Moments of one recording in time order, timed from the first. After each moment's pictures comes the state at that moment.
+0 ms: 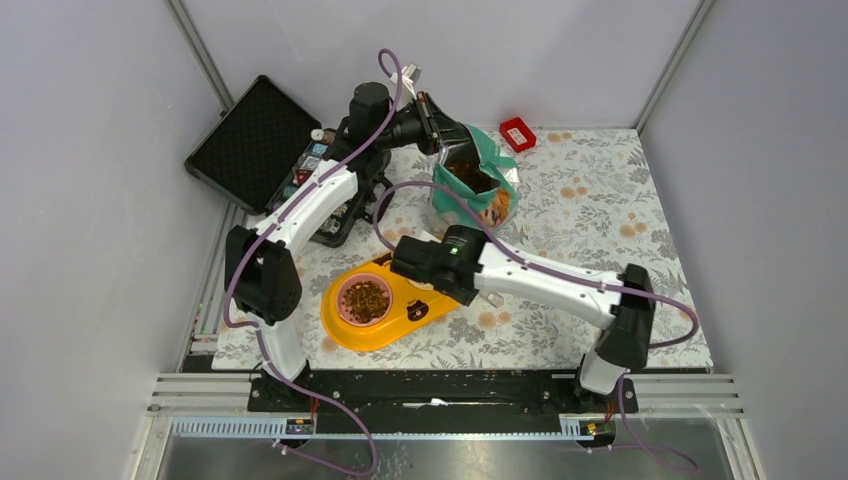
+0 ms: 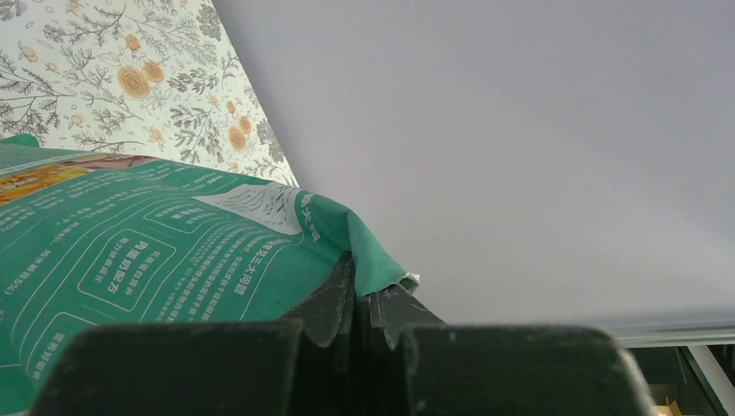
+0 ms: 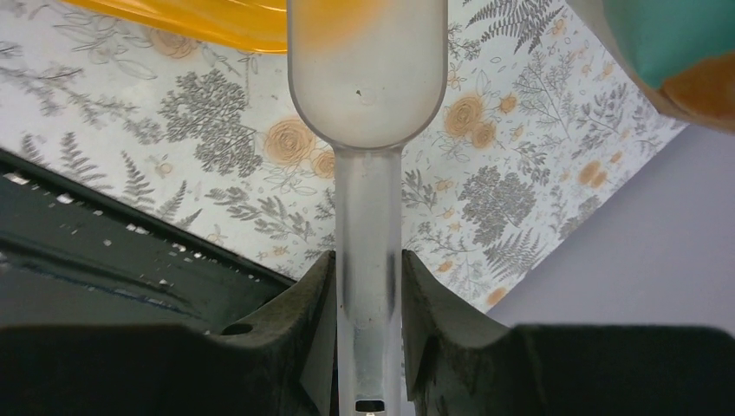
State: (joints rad) left arm -0.46 1.83 1.71 0.05 0.71 -1.10; right arm 1.19 1.73 1.63 -1.40 0.51 0.21
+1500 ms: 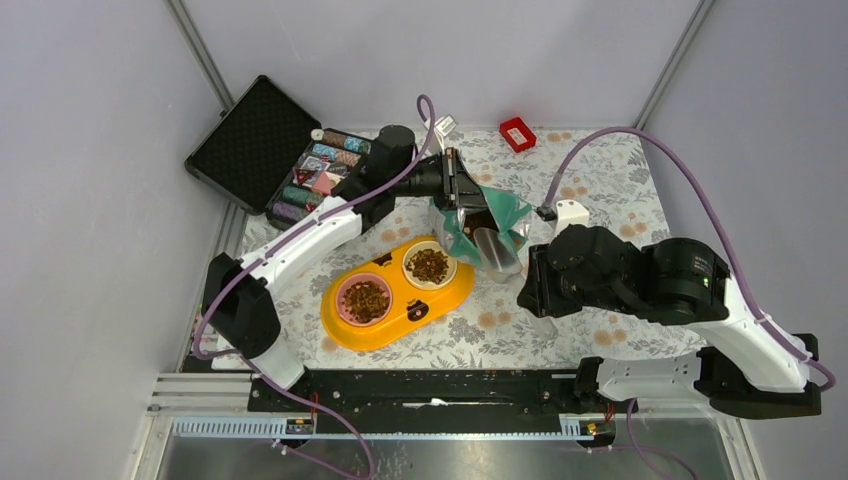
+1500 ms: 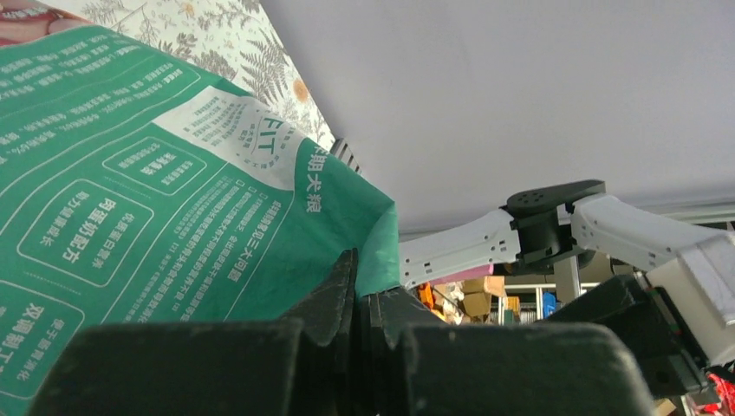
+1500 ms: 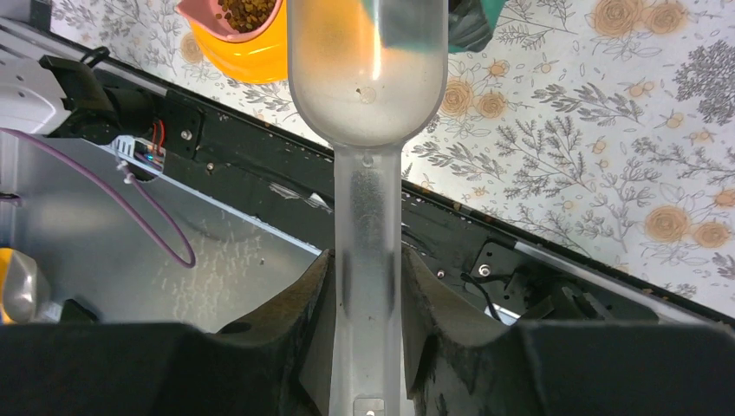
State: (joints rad) left arm -0.66 1.63 1.46 -0.05 0.74 -0.97; right arm 1.20 1.09 1.70 -1.53 0.31 0.82
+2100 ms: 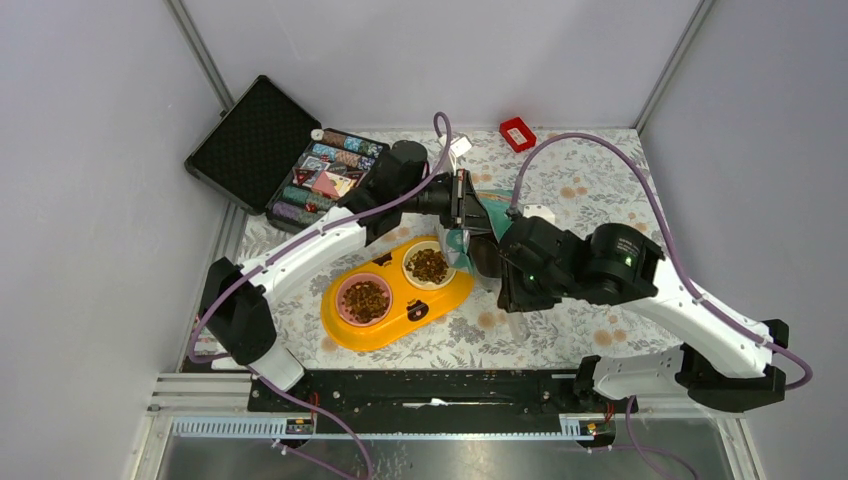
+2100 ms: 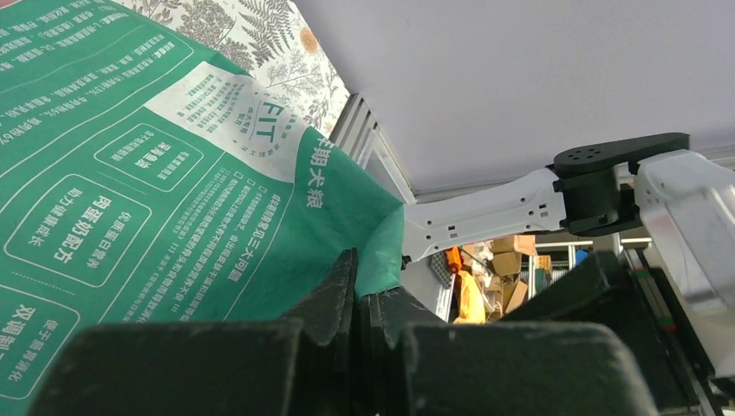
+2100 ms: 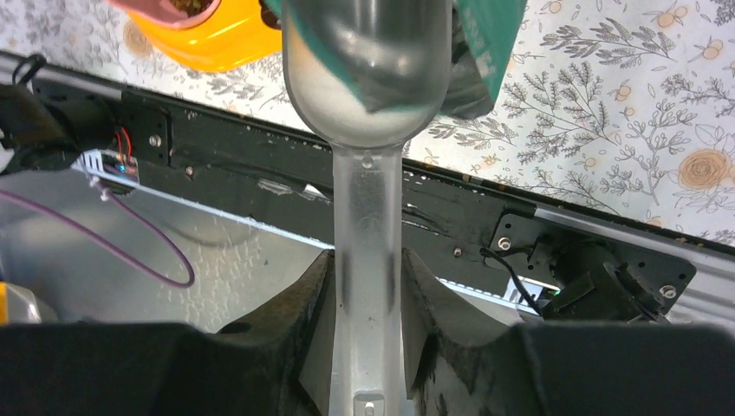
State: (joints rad) left arm -0.73 1.59 1.39 -0.10 0.74 -0.86; right arm 1.16 1.21 1.65 -1.53 0.25 0.92
